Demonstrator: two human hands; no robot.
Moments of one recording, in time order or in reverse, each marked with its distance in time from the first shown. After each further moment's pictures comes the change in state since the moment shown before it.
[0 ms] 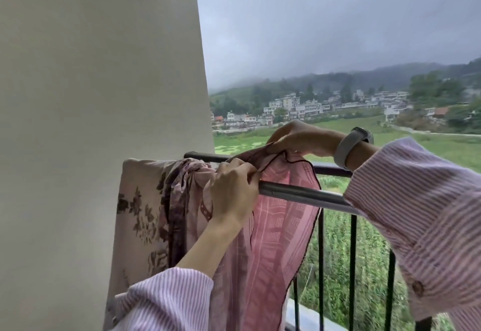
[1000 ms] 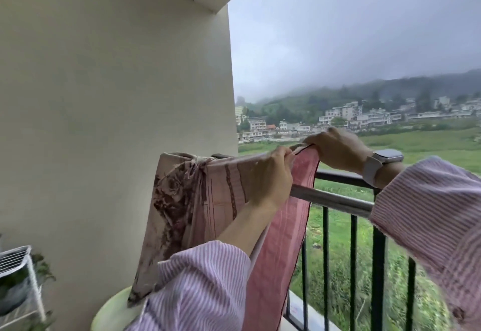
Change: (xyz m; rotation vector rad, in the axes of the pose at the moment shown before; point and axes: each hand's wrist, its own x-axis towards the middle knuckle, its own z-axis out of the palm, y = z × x) left_hand -0.112 0.340 -0.017 -0.018 0.083 0.017; right_hand -0.252 0.098 -0.179 -0.648 0.308 -0.500
